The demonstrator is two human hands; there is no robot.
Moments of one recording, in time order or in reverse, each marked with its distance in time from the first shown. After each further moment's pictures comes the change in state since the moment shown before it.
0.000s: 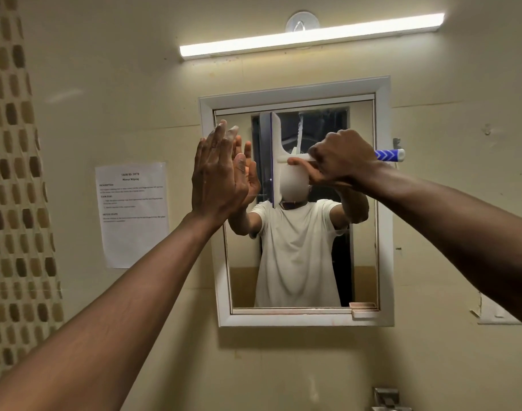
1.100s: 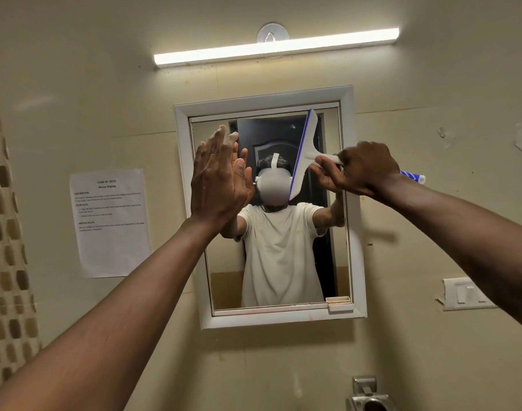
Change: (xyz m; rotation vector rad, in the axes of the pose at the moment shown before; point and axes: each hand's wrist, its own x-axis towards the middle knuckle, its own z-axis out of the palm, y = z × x) left_hand -0.003 0.040 0.009 -0.053 0.018 0.057; right_hand -0.078 0.048 -0.017 -0.106 0.146 0.271
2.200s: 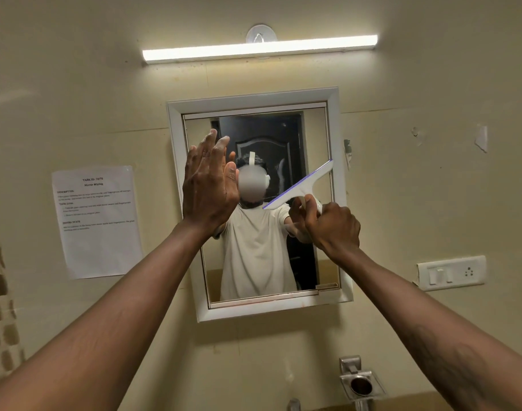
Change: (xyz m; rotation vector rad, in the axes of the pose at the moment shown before) left_hand -0.016 -0.008 -0.013 -0.061 0.016 -0.003; right_hand -0.100 -0.112 0.028 0.245 -0.098 0.757
